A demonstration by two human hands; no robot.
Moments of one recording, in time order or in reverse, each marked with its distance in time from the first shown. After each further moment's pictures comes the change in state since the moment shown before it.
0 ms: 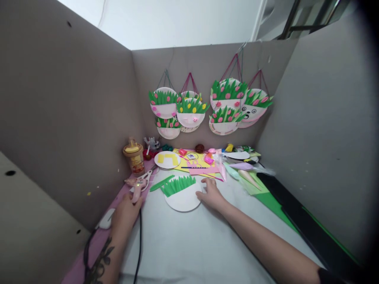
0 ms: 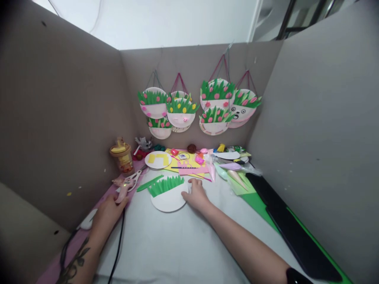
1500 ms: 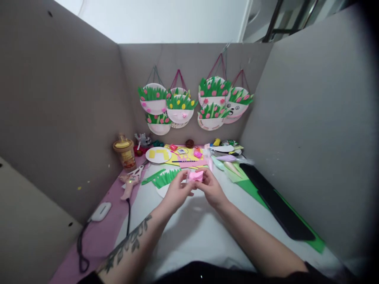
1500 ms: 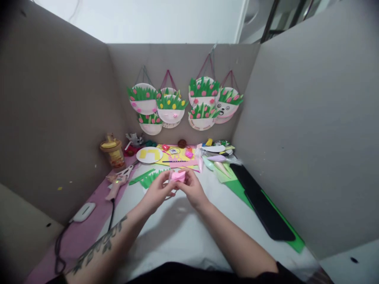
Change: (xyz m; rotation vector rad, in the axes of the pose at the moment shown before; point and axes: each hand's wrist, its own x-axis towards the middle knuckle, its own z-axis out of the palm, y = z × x) left_hand -0.091 0.167 -0.011 -1.175 -0.593 0.508; right_hand -0.058 -0.052 -0.057 1.013 -0.058 -0.176
